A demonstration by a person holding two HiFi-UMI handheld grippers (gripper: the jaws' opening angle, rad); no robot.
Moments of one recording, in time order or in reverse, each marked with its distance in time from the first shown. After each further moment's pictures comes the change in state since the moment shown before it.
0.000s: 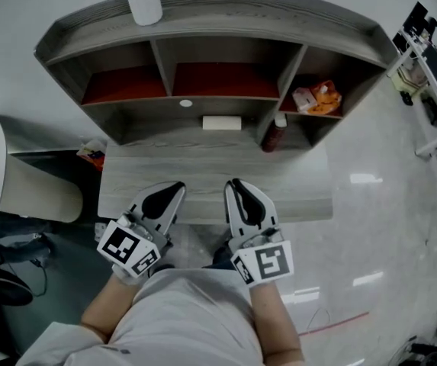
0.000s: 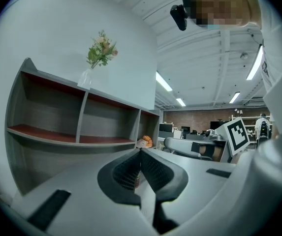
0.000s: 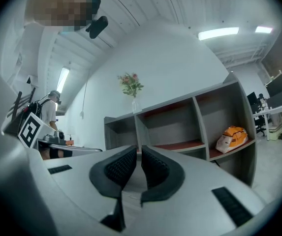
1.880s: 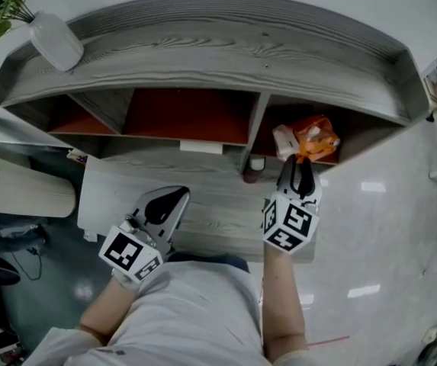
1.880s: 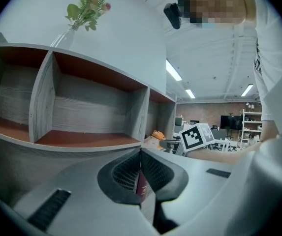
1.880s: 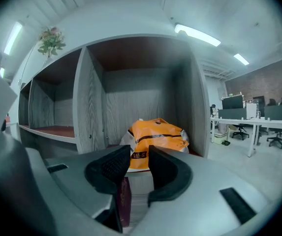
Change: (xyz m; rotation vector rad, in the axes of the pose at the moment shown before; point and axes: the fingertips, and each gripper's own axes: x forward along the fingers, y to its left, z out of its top) left arm 0.206 0.019 -0.010 -0.009 0.083 0.090; right arm 0.075 -0.373 -0.043 -0.027 0.200 -0.568
